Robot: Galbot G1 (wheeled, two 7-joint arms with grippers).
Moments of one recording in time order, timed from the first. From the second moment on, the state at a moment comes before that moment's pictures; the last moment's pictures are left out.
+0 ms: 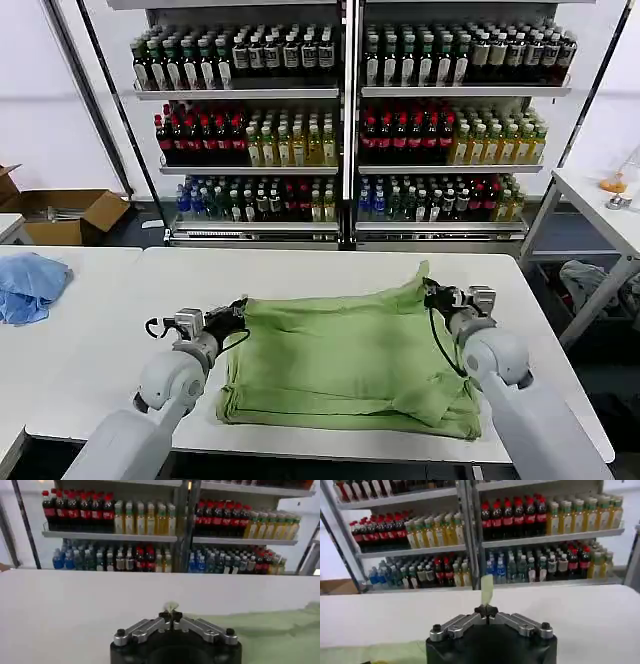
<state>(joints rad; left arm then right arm) 0.94 -1.04 -0.22 -1.75 -0.72 0.52 -0.23 -0.95 1.04 0.33 1.82 0.75 -0.54 0.24</state>
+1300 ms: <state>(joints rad) 1.12 -0.96 -0.27 -1.93 -0.71 0.53 -0.21 -0.84 1.23 0.29 1.60 0.75 -0.58 0.41</state>
